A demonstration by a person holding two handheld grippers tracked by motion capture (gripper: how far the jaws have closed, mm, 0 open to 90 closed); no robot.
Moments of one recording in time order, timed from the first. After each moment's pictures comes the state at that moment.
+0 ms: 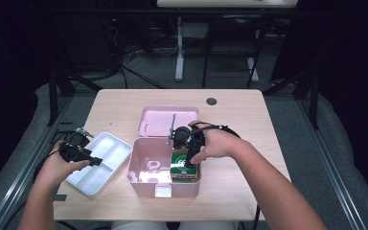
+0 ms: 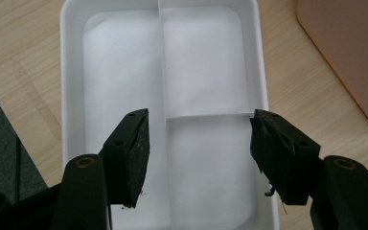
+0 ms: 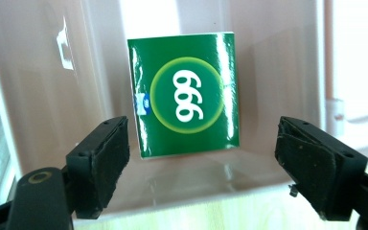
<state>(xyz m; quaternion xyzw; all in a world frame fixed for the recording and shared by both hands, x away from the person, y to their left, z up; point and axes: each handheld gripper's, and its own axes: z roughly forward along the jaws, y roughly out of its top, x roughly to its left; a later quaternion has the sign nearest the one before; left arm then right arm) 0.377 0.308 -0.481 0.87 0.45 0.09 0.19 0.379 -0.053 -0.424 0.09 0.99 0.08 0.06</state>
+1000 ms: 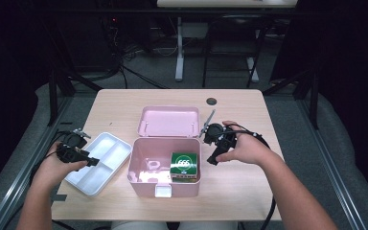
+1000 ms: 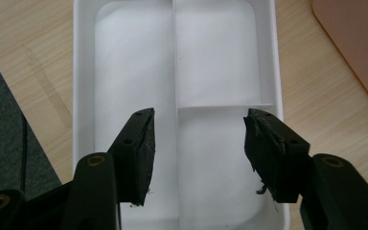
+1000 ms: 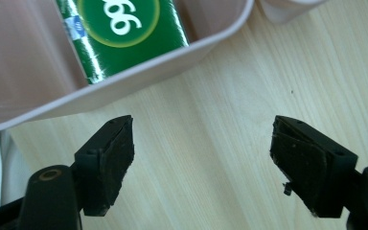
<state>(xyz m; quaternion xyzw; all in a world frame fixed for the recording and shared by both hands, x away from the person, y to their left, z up) 0.374 0.317 -0.484 0.86 0.46 0.09 0.18 0.380 -0.137 -0.431 0.23 0.96 0.12 0.09</state>
